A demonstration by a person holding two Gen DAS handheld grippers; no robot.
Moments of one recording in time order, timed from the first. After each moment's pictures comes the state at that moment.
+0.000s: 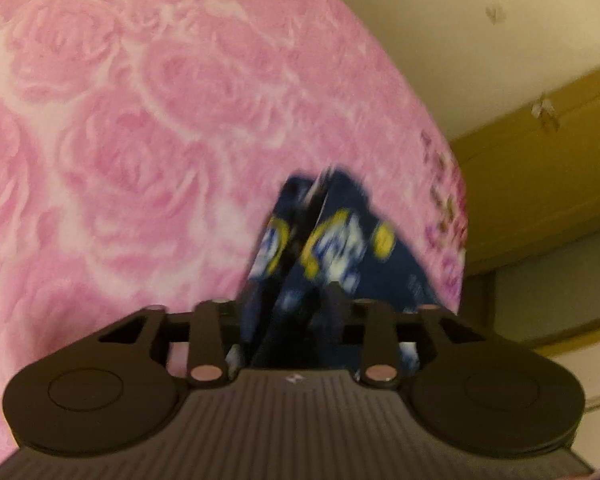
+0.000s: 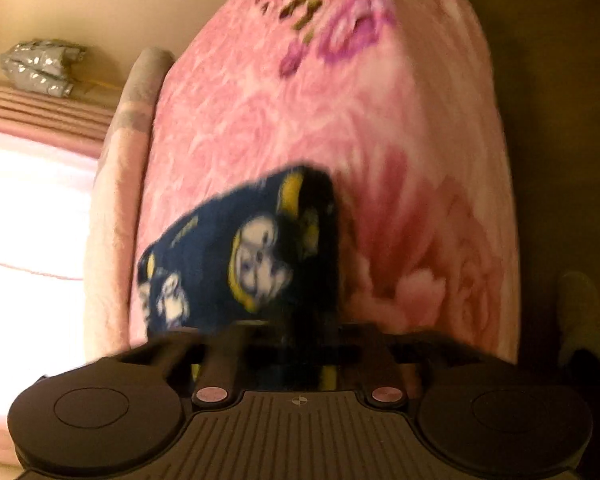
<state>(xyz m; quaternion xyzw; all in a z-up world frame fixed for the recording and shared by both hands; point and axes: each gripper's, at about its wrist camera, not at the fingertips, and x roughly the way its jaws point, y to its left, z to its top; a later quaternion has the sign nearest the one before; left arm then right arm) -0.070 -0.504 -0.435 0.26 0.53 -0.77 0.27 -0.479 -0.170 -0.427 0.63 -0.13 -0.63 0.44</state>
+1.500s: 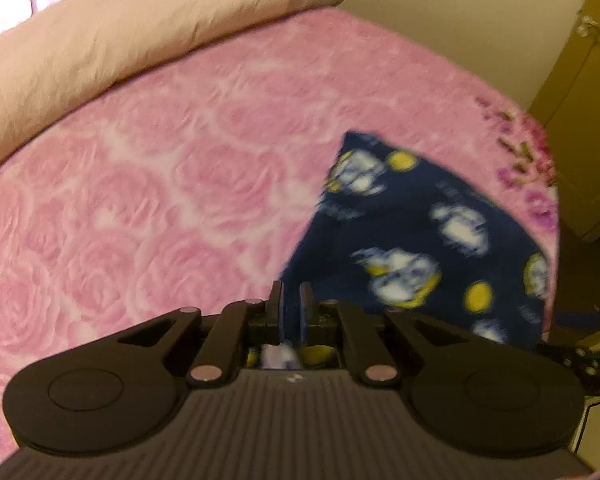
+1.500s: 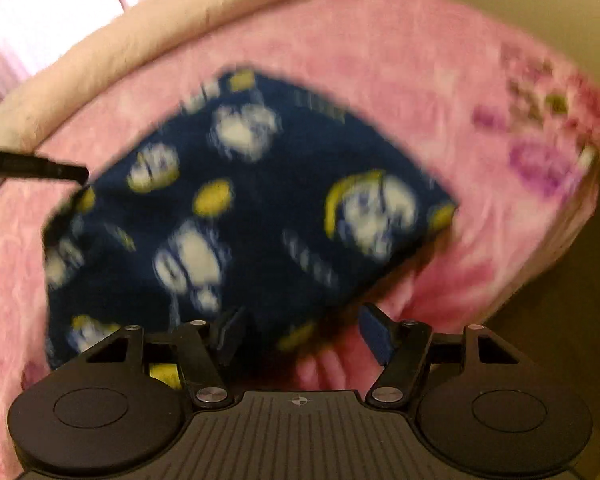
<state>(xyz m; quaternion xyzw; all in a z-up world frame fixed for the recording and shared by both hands) -0.076 -0.358 -0.374 0.35 0.30 -0.78 0.43 -0.353 -0.210 -0.390 0.38 0.29 -0.58 0.65</state>
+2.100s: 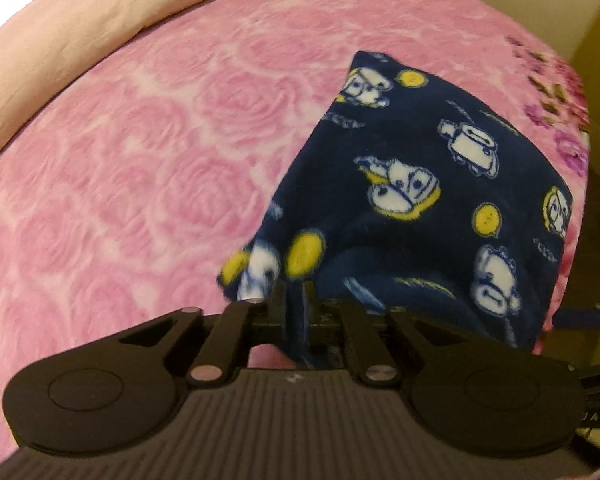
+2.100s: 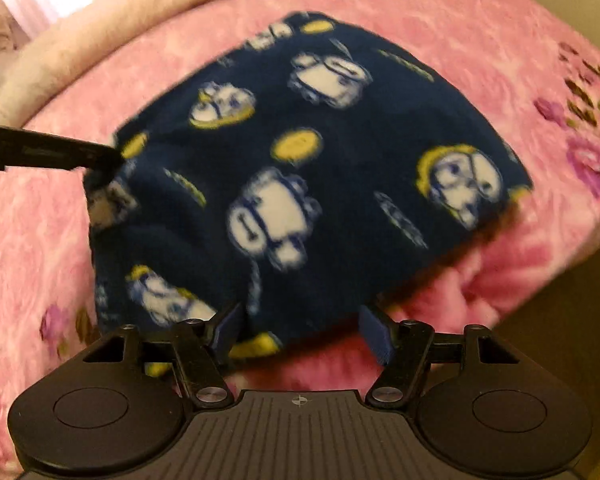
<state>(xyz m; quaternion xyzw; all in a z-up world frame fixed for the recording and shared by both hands) -0.099 -0.316 -0.376 0.46 0.33 -0.67 0.48 -0.316 -0.218 -0.412 0.43 0.38 -0.51 0.64</state>
